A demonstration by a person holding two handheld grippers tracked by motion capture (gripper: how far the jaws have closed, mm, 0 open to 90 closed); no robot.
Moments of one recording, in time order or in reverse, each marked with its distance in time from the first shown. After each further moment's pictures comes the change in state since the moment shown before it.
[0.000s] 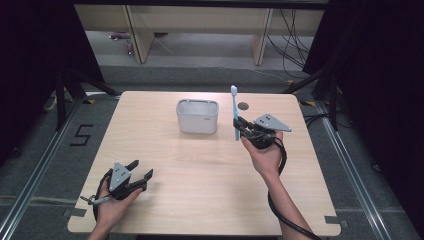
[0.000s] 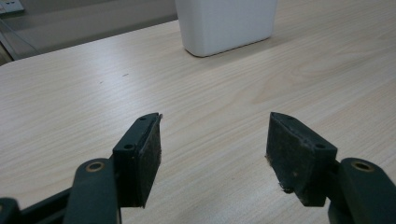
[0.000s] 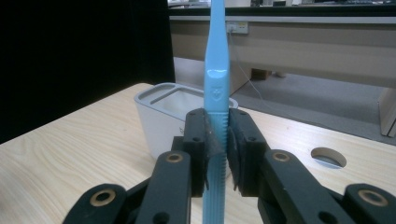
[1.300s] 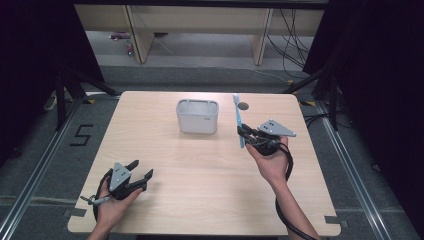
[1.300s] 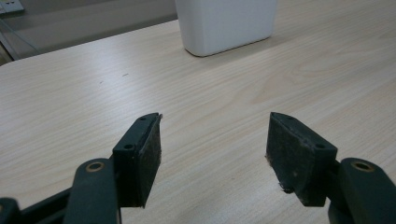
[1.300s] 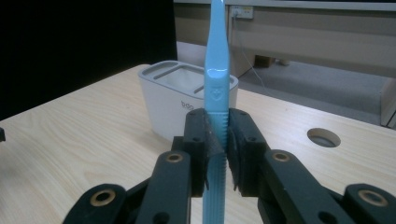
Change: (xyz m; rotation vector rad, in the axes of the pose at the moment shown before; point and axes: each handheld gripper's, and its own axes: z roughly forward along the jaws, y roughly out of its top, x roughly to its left) left arm 0.000 0.000 0.000 0.003 0.000 0.004; right arm -0.003 -0.010 -0.017 0.050 0.024 -0.024
